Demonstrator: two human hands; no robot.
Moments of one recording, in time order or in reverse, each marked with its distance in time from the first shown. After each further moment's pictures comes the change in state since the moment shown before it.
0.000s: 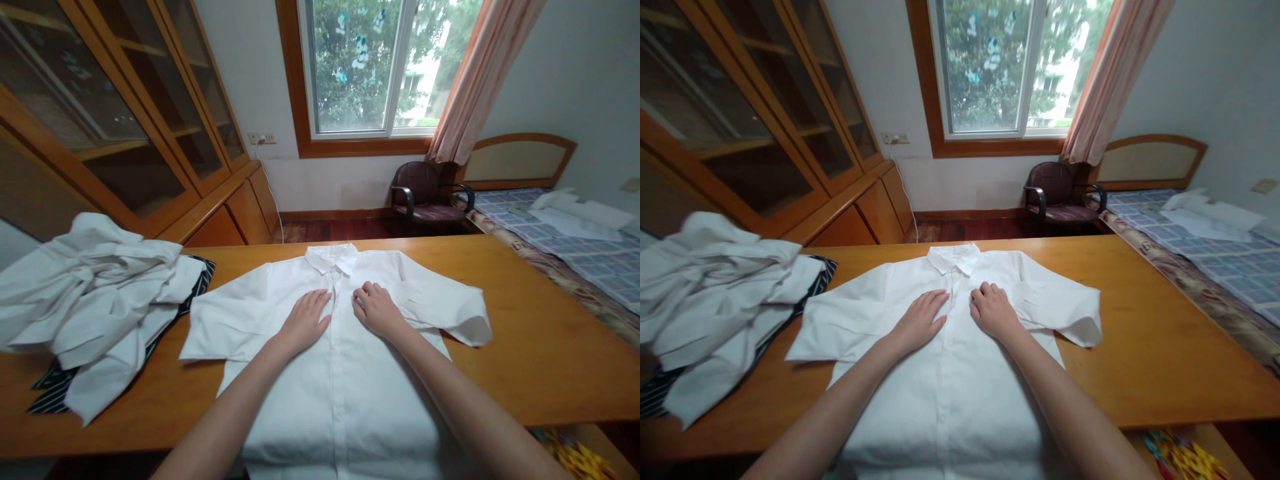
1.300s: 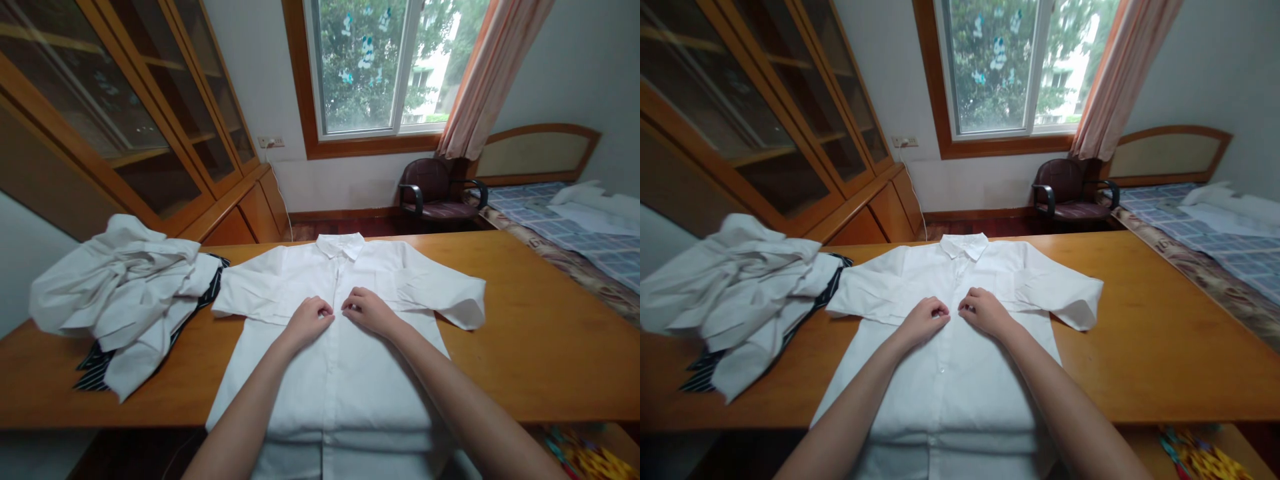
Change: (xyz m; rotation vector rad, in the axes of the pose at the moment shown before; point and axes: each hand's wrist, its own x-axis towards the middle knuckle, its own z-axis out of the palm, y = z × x) left_hand -0.016 0.006 -0.012 -0.292 -0.025 -0.219; right_hand 0.010 -0.021 0.010 0.537 -0.033 -0.163
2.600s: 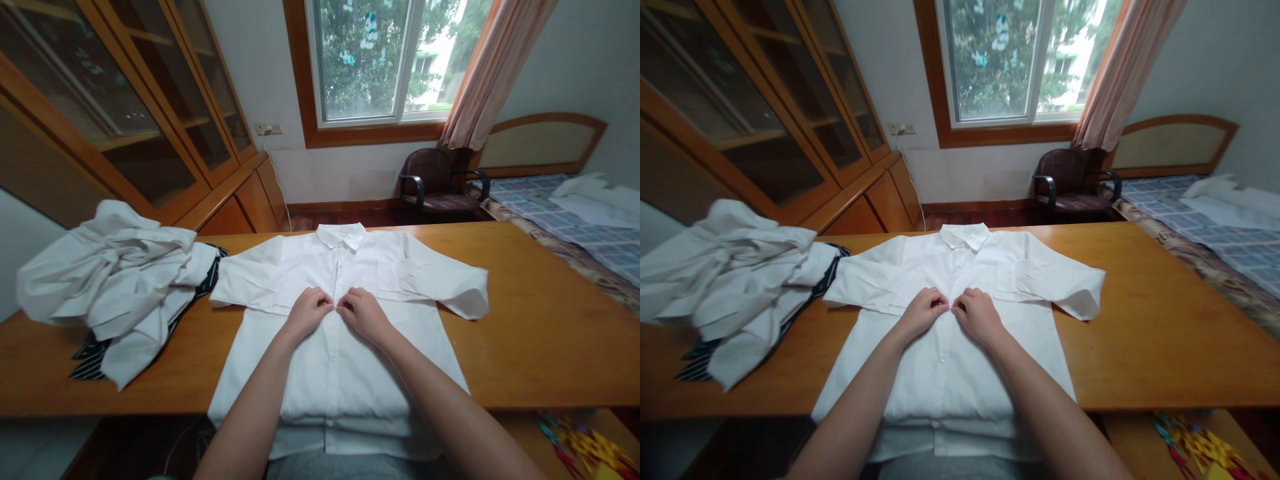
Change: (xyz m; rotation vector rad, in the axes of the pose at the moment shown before) left_hand -0.002 0.001 0.003 -0.043 0.027 -0.006; right_hand -0.010 -0.033 0.027 -0.061 0.041 0.200
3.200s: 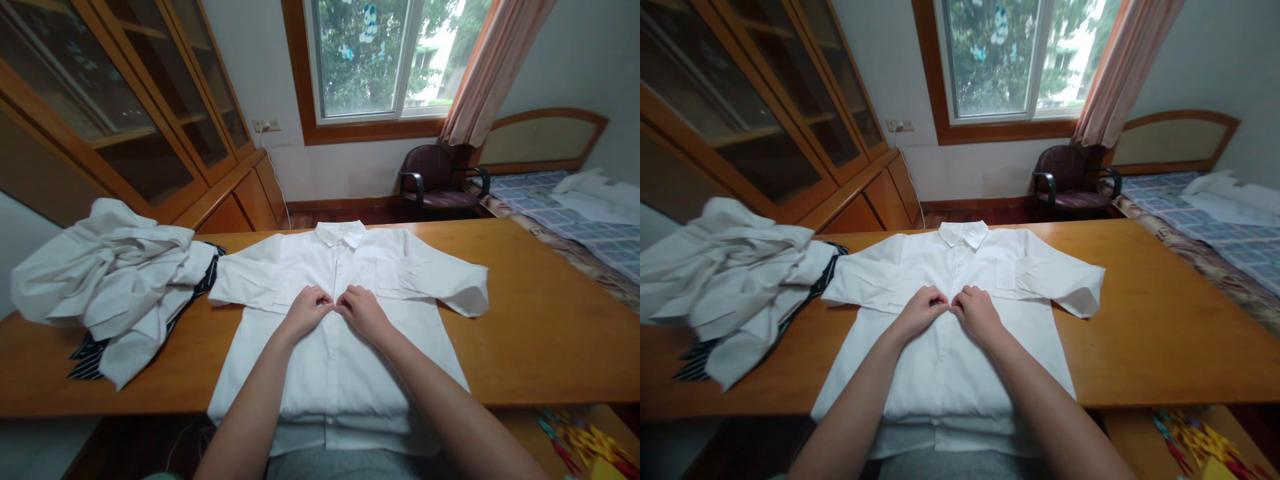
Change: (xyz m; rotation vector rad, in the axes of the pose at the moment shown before) left_hand -0.001 -0.003 -0.002 0.002 -0.023 0.010; right_hand 0.000 0.000 0.002 -0.069 -0.013 -0.017
